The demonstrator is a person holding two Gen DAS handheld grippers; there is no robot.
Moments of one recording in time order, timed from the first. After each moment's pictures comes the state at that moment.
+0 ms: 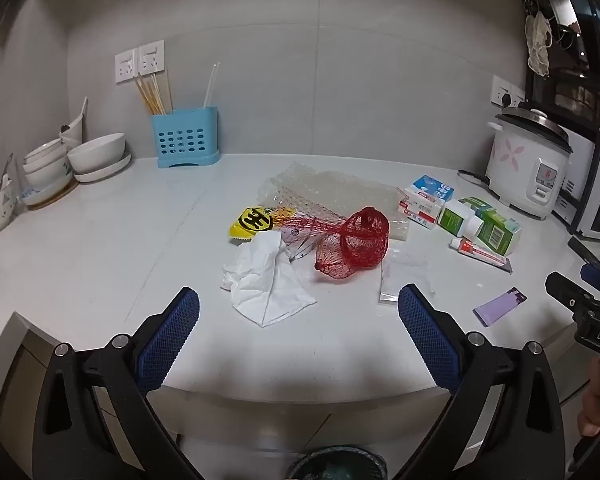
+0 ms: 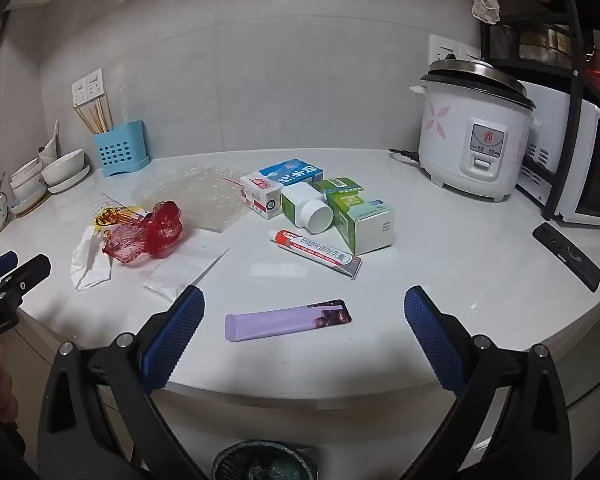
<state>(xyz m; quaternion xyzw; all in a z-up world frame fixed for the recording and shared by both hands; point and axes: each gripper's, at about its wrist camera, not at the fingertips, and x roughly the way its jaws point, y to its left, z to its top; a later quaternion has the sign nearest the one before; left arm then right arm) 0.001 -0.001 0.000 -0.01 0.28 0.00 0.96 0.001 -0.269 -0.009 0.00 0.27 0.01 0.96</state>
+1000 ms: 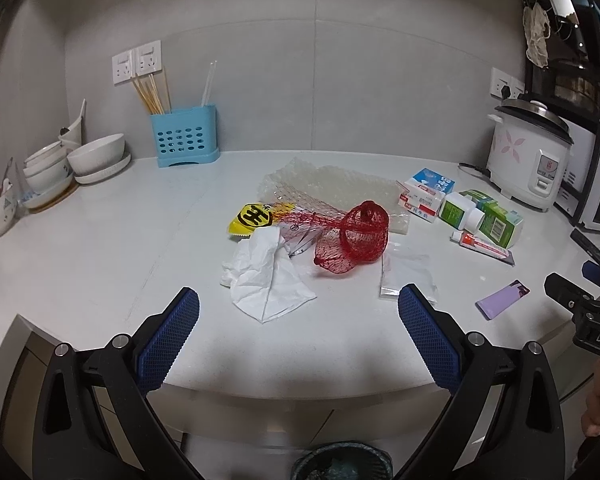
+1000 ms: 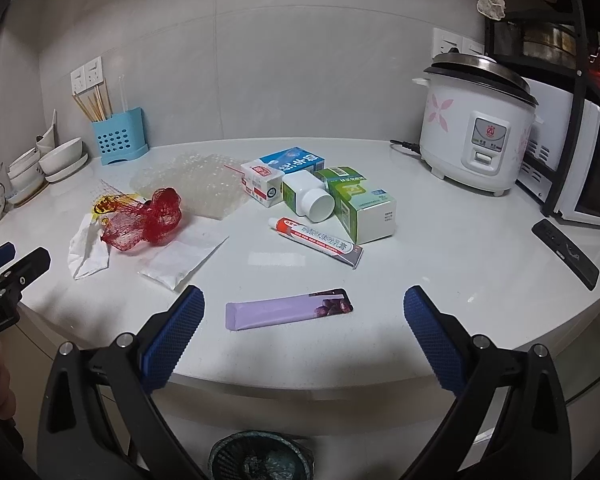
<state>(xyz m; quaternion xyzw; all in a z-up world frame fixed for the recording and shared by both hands) 0.001 -0.004 -0.002 -0.01 0.28 0.00 0.96 -0.001 -0.270 -0.012 -0.01 0.29 0.00 0.96</state>
